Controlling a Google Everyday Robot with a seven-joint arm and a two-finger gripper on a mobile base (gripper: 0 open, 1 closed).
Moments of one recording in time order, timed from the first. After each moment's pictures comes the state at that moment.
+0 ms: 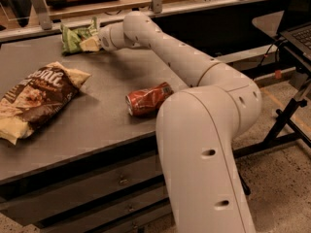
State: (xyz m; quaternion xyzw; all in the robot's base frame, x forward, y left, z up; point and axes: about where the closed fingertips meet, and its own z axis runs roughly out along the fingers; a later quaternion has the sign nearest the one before) arm 0.861 0.218 0.839 -0.39 0.73 0.27 0.49
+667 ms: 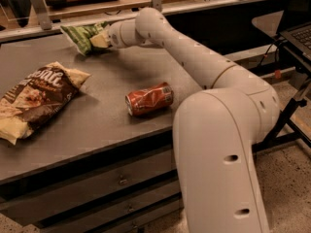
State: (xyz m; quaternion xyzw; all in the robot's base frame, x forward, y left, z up) arm 0.853 0.185 0.860 -0.39 0.72 0.29 0.50
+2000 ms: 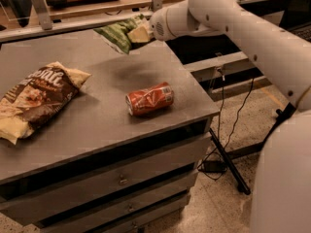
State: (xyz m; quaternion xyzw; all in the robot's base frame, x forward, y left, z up) arm 0.764 0.040 0.919 -0.39 0.75 0.24 0.47
